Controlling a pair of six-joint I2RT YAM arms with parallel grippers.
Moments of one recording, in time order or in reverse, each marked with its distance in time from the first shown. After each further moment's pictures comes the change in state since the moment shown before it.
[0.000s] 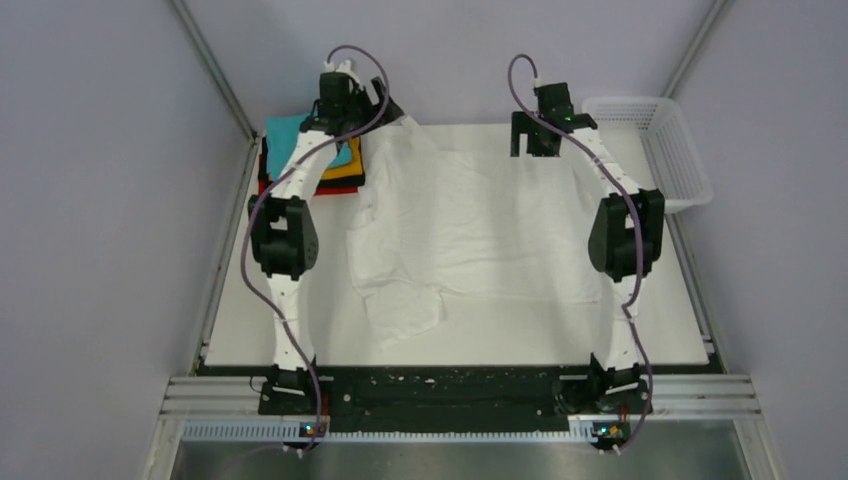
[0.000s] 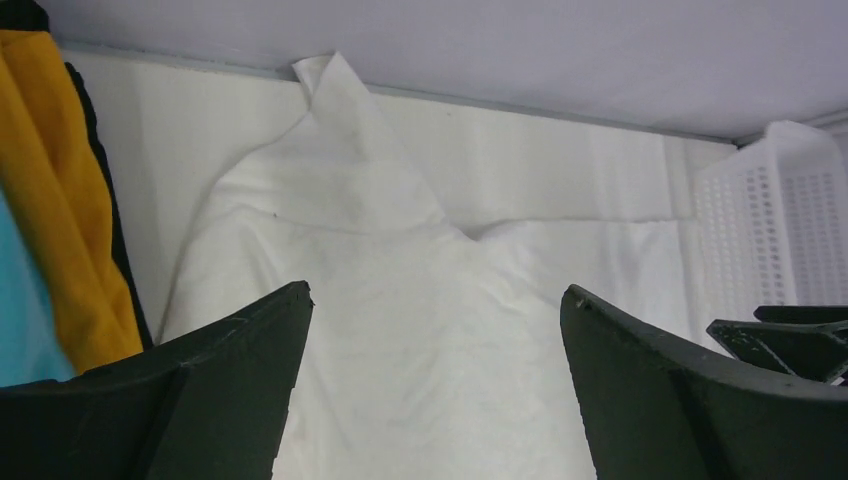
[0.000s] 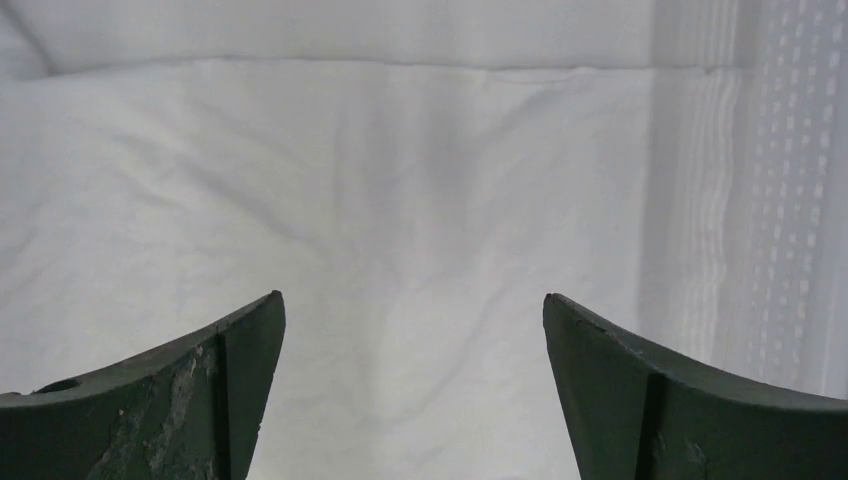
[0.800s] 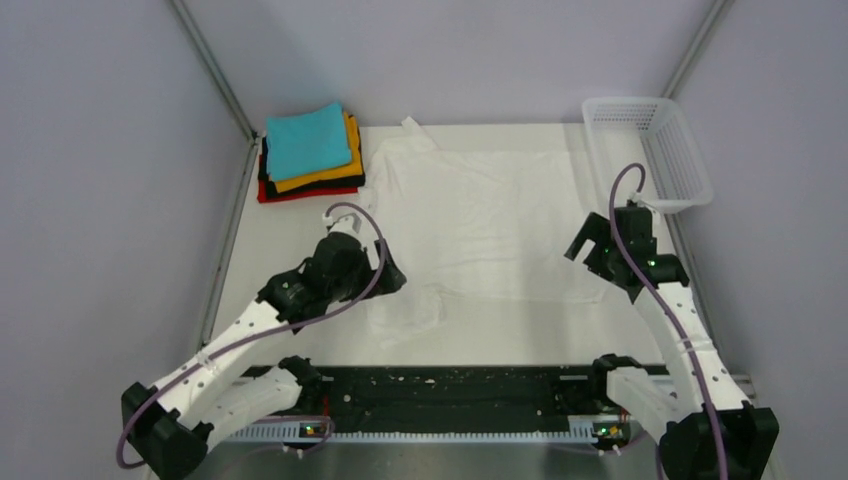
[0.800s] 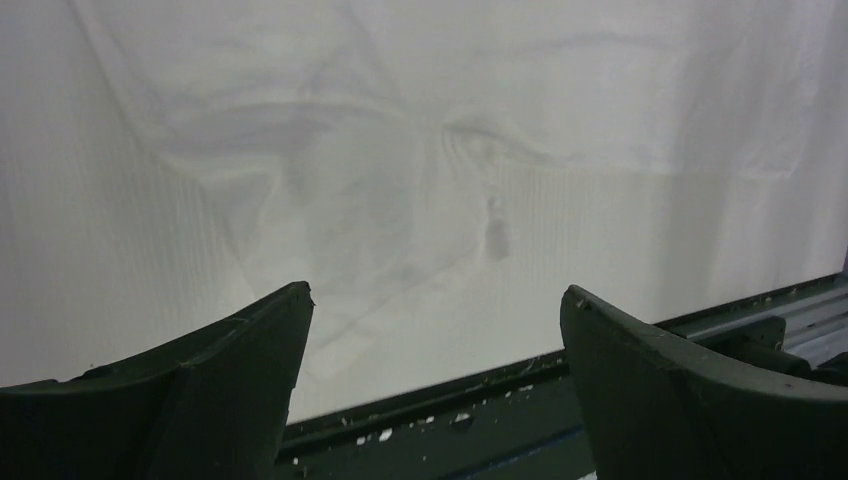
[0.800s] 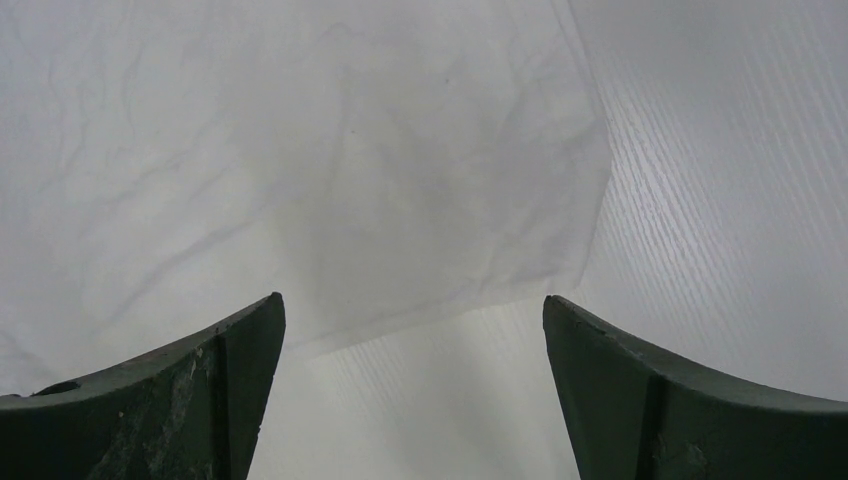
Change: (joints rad) left arm -0.481 -1.408 -1.391 -0.272 -0.345 -0.206; right arm -0.106 -1.353 -1.307 -0.084 0.039 0.407
